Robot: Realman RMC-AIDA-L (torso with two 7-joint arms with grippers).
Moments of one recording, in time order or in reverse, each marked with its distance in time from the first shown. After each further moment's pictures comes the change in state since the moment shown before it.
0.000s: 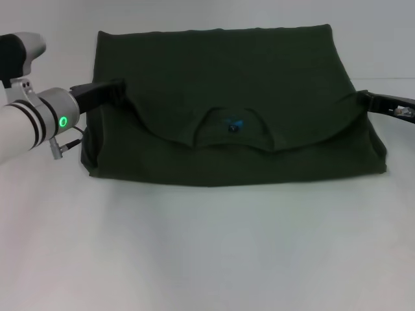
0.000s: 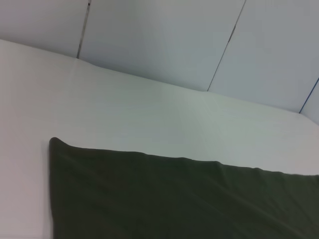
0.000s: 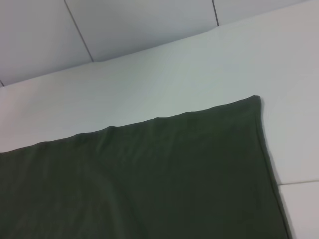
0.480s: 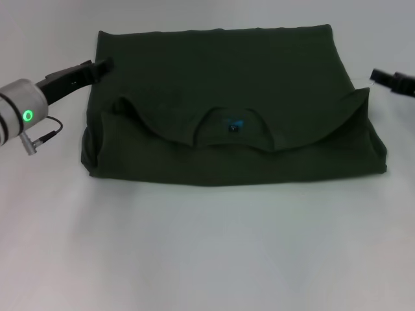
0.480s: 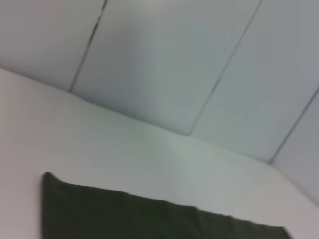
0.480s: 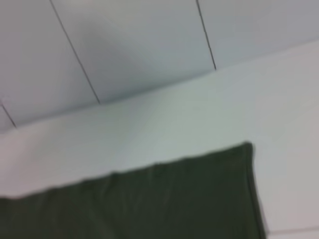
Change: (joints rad) left arm 0.098 0.000 -0.002 0.147 -0.072 0.214 -0.082; right arm -0.059 -0.005 0.004 -0.128 0.069 -0.125 0.011
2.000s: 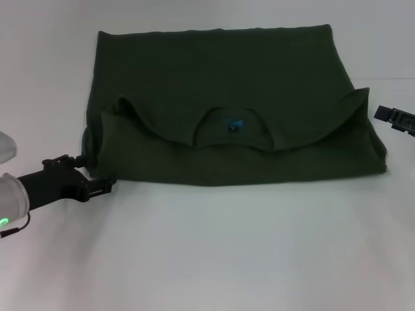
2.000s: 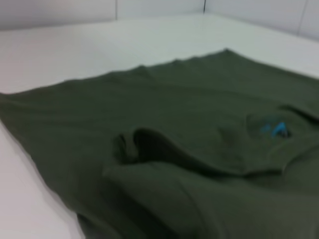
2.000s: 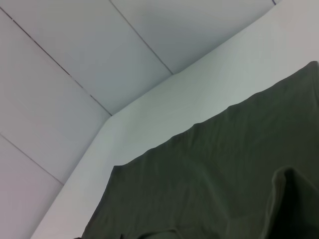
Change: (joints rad) left arm 0.279 -0.030 0.235 0.143 0.161 0.186 0.320; right arm -0.205 -0.033 -0.046 -0.079 0.047 -0.475 0.248
